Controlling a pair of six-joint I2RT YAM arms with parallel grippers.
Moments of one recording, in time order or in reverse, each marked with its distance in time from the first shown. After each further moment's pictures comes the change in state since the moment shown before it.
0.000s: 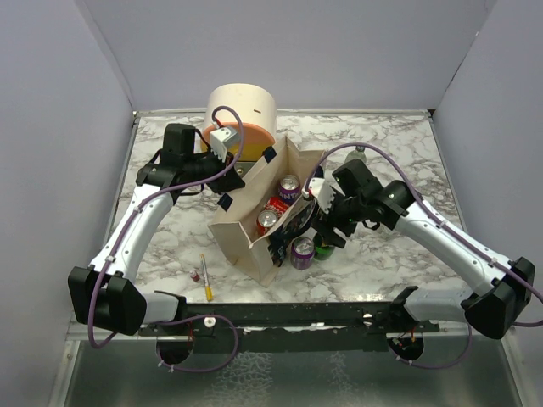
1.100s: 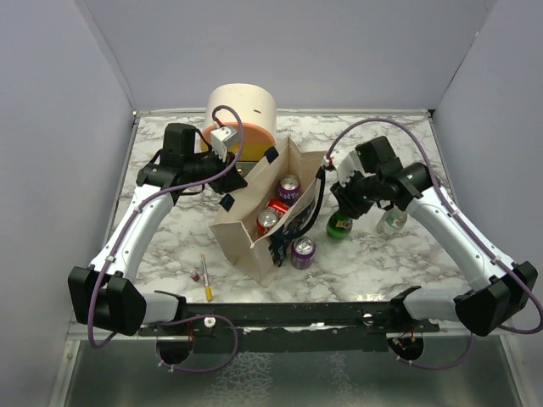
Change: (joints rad) left arm -0.002 -0.003 -0.007 0.023 0.030 -0.019; right arm -0.185 0.048 0.103 -0.035 -0.006 0.041
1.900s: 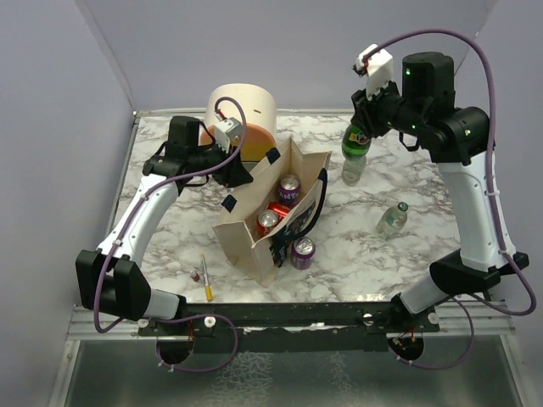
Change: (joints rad) left arm 0.000 0.089 0.052 0.048 0.025 -0.042; right arm -0.065 0.259 0.941 -0.140 0.185 0.023
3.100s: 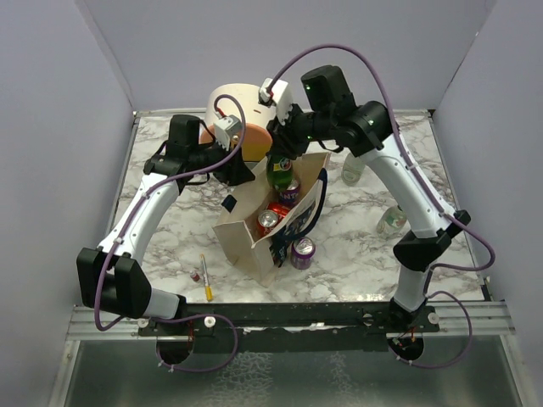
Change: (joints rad) left arm 0.000 0.014 0.004 0.029 -0.002 -0.029; right arm 0.294 0.304 0.156 0.034 -0.251 -0.002
